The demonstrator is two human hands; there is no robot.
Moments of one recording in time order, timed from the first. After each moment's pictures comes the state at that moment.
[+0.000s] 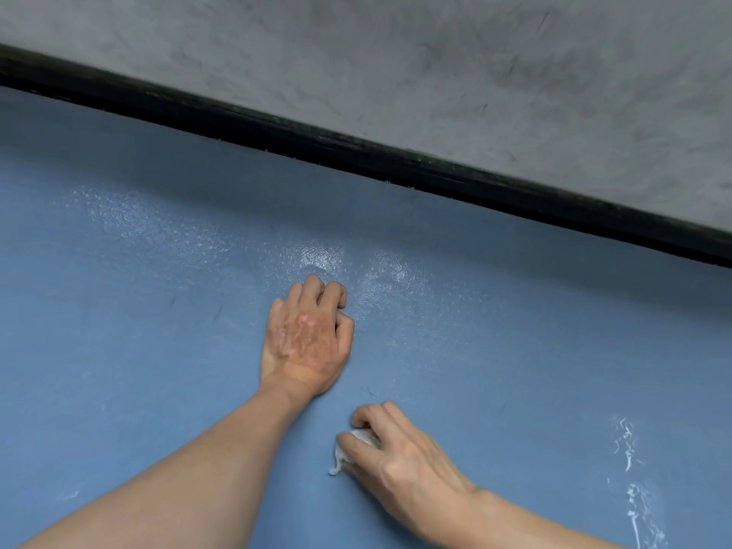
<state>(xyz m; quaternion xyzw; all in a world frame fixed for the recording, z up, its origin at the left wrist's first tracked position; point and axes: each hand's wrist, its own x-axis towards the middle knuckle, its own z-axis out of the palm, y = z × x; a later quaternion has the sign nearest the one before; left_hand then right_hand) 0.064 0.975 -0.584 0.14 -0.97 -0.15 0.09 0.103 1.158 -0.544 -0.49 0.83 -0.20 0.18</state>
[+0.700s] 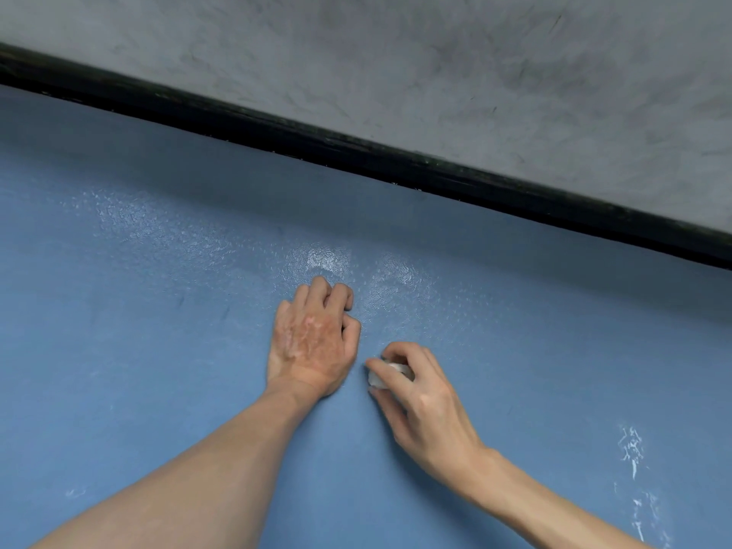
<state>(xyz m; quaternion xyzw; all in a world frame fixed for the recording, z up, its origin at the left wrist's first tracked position) 0.063 0.976 -0.583 0.14 -0.97 -0.15 0.10 0.063 1.147 -0.555 -0.36 0.88 -0.30 0.08</state>
